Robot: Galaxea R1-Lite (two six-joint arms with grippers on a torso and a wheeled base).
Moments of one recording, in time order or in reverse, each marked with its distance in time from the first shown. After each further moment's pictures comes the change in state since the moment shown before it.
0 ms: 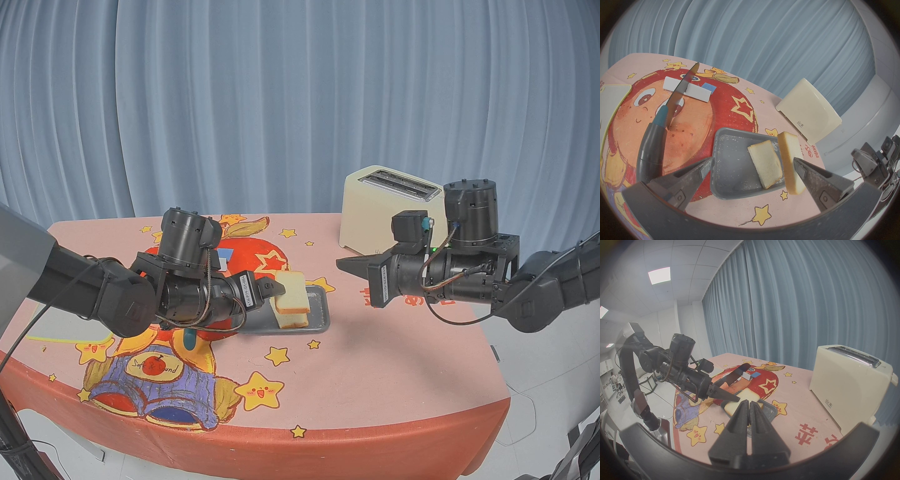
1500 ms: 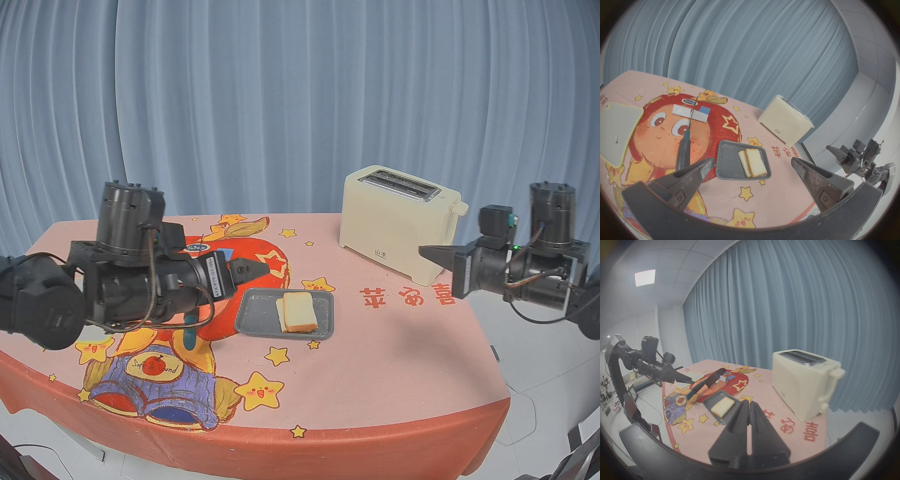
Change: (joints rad) left arm -0.024 -0.265 0.119 0.001 0.001 0.059; right arm -0.143 -0.266 0.234 -0.006 -0.091 0.016
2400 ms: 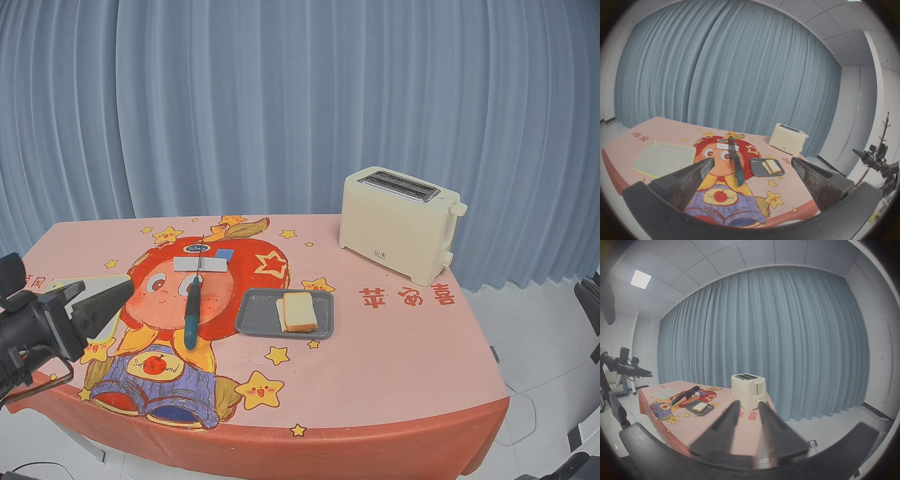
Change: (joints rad) left arm 0.004 -0.668 0.378 0.001 0.237 0.263; right arm -0.373 -0.831 0.518 0.033 -0.010 -0.021
